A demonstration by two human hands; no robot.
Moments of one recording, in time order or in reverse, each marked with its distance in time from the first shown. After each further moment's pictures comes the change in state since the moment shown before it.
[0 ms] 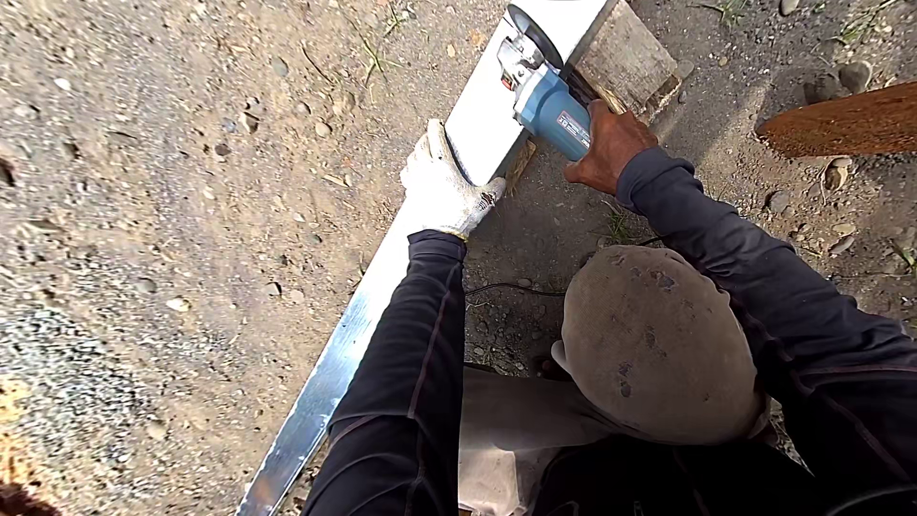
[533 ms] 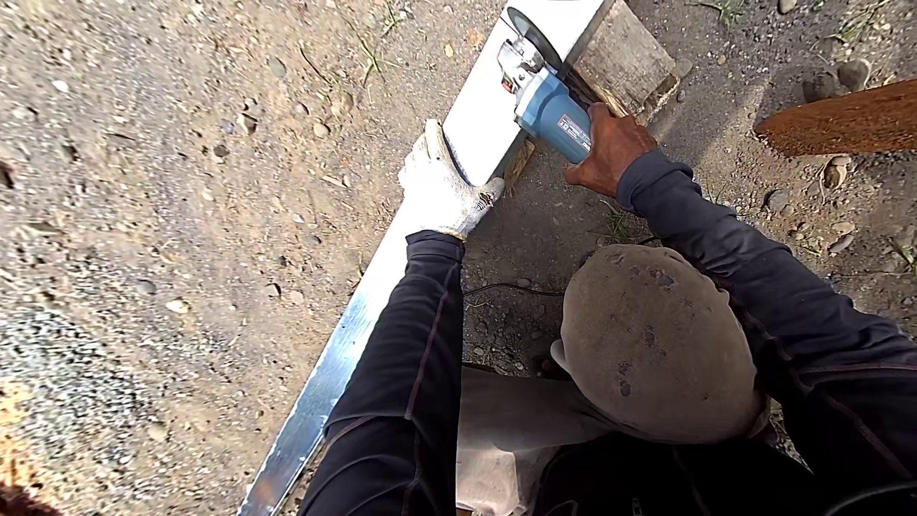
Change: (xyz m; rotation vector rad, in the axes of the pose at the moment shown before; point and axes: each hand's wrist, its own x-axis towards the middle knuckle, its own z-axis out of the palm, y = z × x) left_hand 0.001 -0.002 0.003 0.007 0.005 0.006; right_hand 0.001 0.006 0.005 0.007 0.021 0.002
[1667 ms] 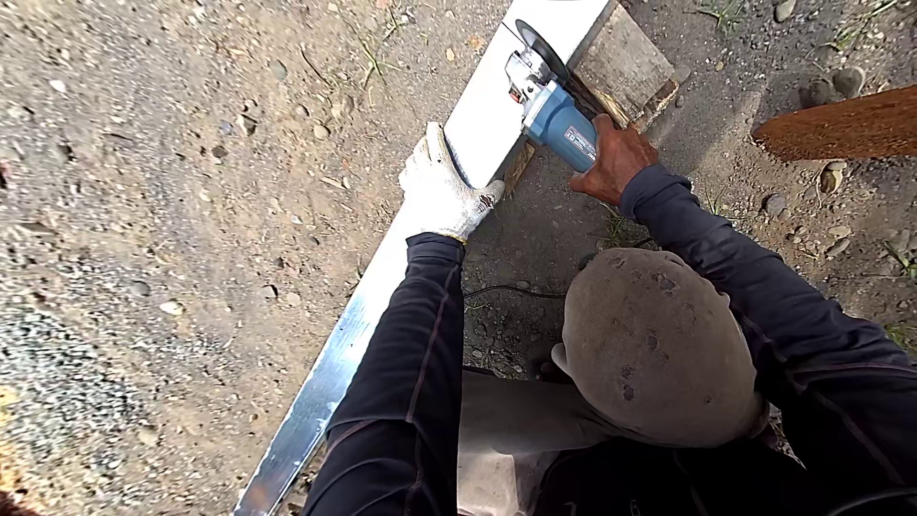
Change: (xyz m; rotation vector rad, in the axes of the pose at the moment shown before) left_hand -0.001 0.003 -0.004 -0.003 -0.013 -0.004; right_hand 0.001 0.013 0.012 -0.001 0.019 -0.022
